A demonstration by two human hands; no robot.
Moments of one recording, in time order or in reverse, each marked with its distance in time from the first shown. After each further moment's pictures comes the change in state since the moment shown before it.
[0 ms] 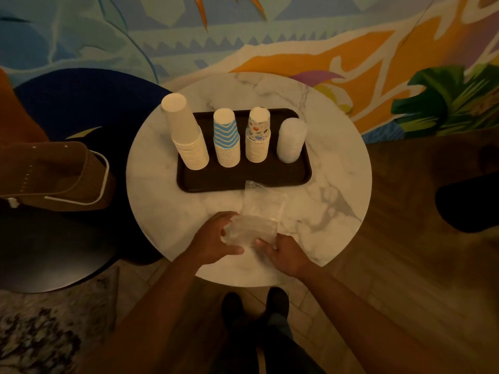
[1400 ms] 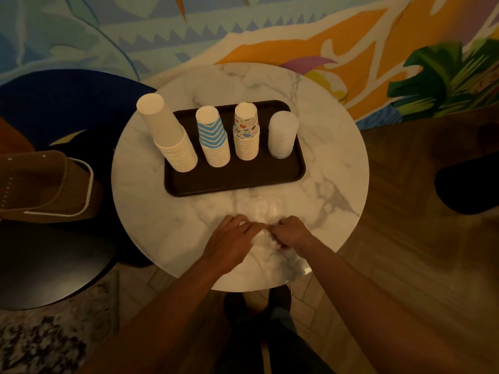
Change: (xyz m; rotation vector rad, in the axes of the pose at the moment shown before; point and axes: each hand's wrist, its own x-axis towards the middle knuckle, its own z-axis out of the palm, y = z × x) left_hand 0.028 0.018 0.049 0.869 0.093 0.525; right_hand 0.051 0.009 -0.035 0.262 0.070 0.509
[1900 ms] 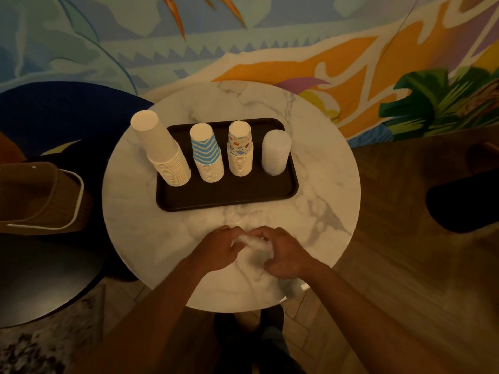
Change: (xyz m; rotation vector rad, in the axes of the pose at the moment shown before) left_hand 0.029 -0.026 -0.003 -0.585 -0.185 -0.327; right_hand -0.028 -0.008 -0.028 -0.486 -0.172 -0.604
